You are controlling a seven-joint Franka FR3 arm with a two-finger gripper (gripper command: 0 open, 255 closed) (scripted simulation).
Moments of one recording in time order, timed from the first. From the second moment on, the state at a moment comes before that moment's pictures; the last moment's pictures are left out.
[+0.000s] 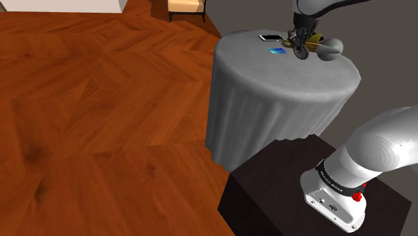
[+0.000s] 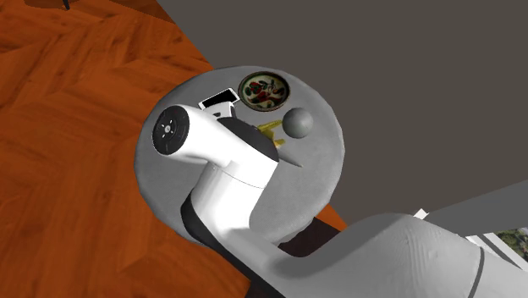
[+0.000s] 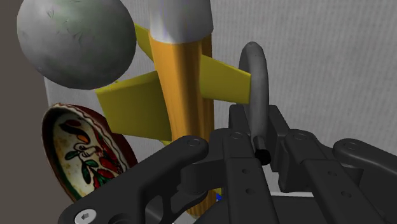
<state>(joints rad) -0.16 -0.39 -0.10 -2.31 -0.55 1.93 0.08</state>
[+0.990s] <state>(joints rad) -0.15 -0.40 -0.09 -2.14 -0.52 1.76 -0.01</state>
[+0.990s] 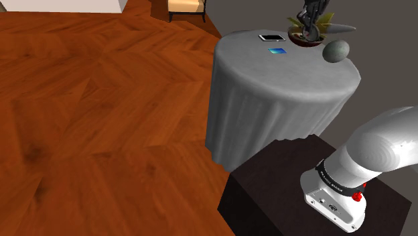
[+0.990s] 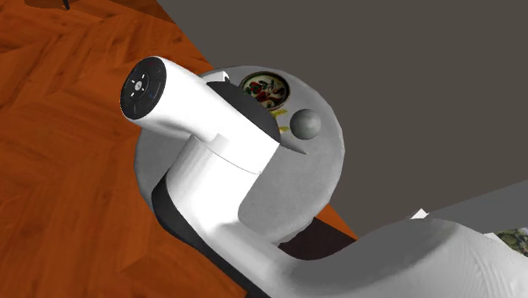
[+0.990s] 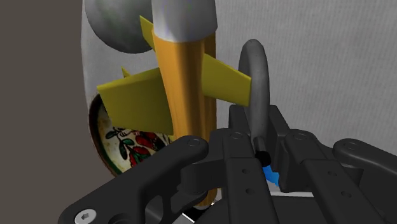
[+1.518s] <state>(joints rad) -0.17 -0.33 -0.12 -1.99 -0.52 1.73 -0.09</state>
